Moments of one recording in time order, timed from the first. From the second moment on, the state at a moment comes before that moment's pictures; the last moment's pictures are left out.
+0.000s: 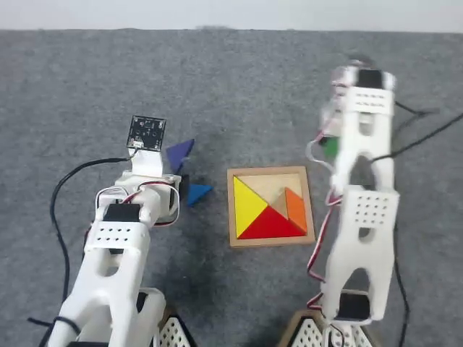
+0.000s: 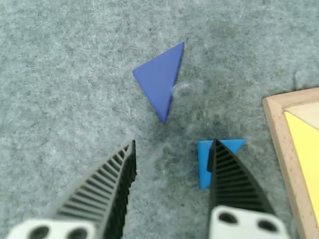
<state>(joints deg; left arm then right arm) -4.9 -37.1 67.9 36.2 -0.5 -2.1 52.0 -57.7 100.4 -4.1</state>
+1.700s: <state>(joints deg) -4.9 -37.1 67.9 36.2 -0.7 -27.7 19.7 2.9 73.3 22.5</state>
